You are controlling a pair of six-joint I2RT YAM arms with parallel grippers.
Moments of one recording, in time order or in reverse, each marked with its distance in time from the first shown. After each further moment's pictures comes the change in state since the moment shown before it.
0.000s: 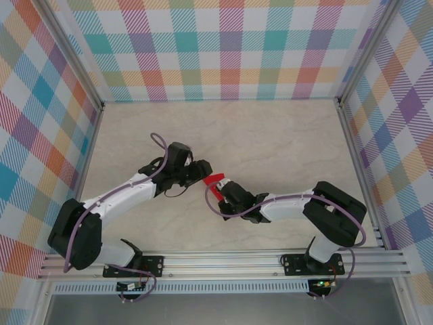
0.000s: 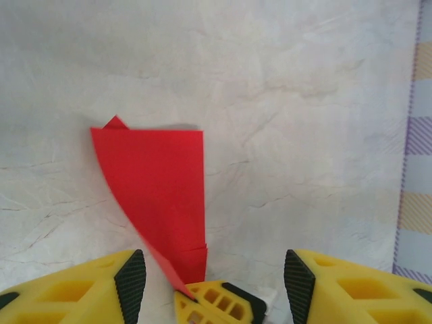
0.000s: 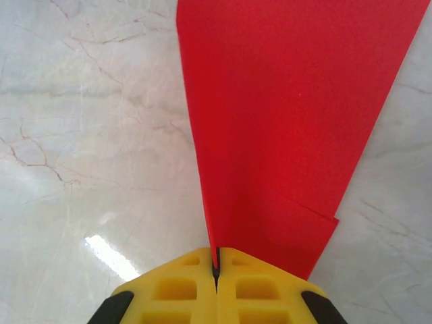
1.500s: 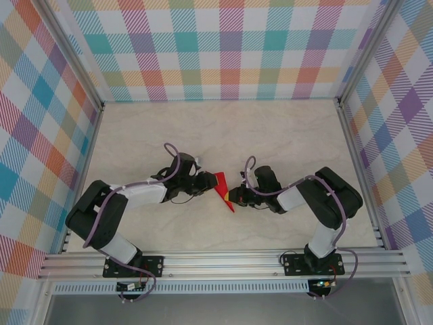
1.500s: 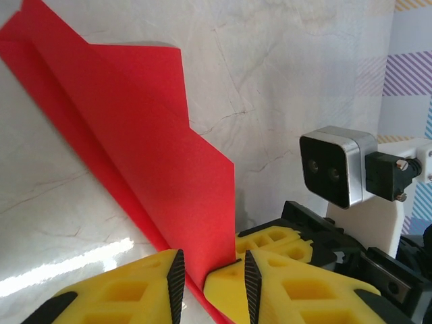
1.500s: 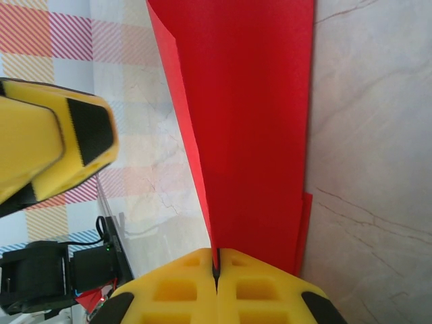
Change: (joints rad) left arm 0.002 0.212 -0.160 0.406 0.256 -0.011; right arm -0.411 0.128 -0.179 0.542 -0.809 0.537
